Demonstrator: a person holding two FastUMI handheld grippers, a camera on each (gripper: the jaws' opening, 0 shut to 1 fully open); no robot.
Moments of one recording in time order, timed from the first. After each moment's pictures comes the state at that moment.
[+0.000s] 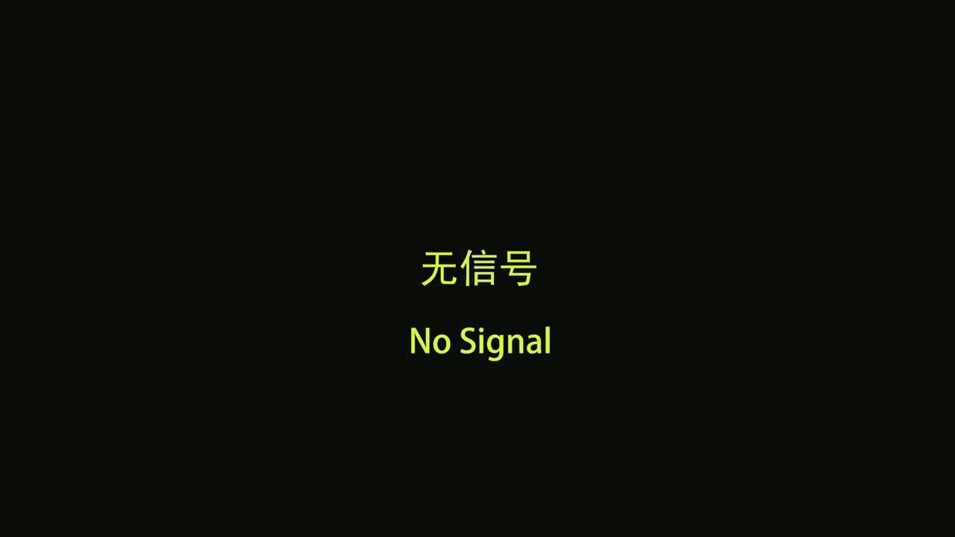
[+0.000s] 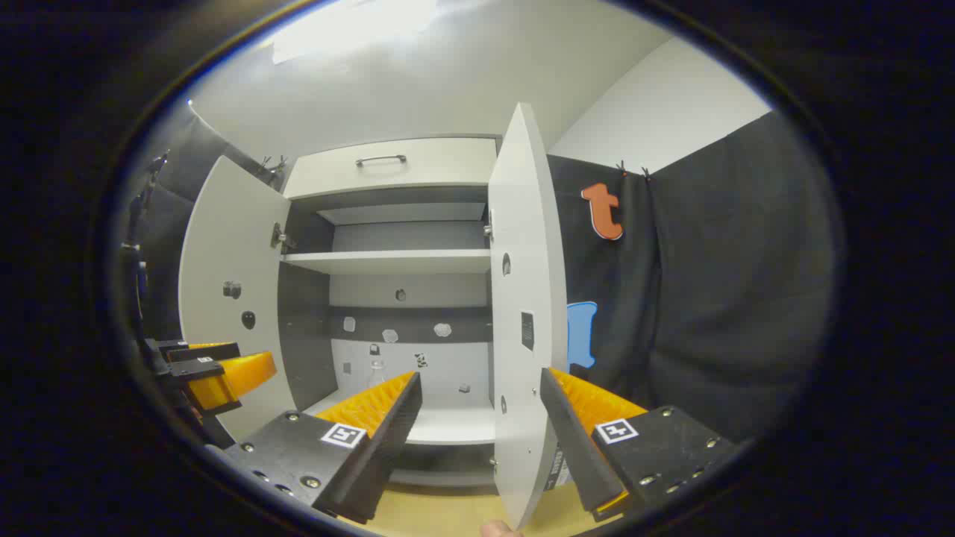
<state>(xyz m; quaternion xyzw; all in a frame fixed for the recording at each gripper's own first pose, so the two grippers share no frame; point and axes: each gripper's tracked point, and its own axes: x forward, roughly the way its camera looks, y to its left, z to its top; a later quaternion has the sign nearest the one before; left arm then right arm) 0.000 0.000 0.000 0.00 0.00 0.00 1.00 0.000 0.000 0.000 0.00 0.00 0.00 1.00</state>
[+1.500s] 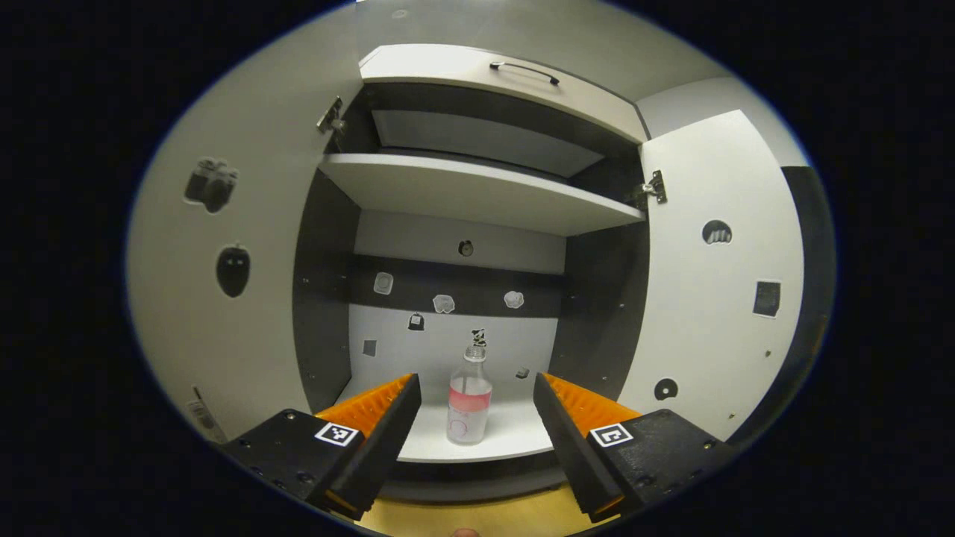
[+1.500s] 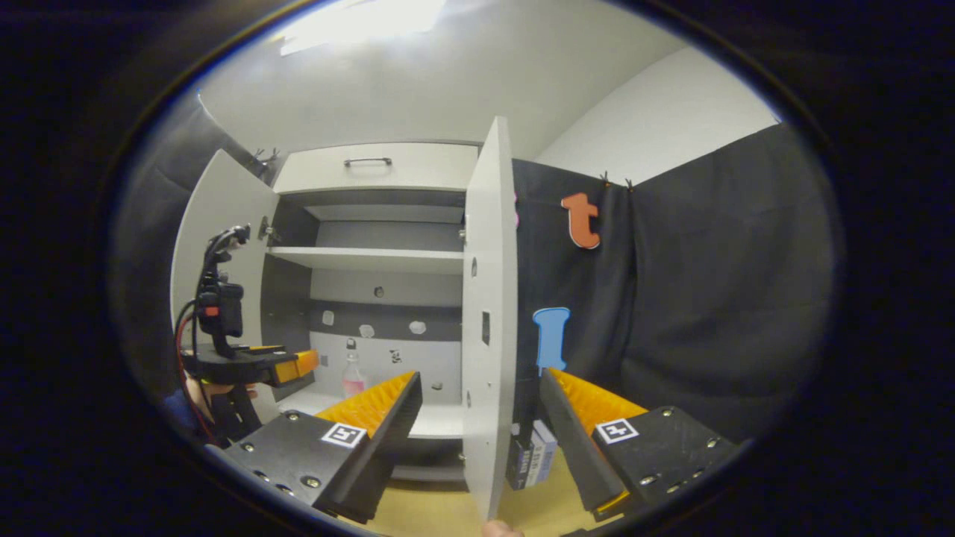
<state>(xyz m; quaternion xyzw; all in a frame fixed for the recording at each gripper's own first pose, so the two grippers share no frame) 0.152 0.004 -0.066 -0.02 0.05 -0.03 1.00 -0.032 -0.056 0.006 -0.03 -0.01 -0.07 1.00</state>
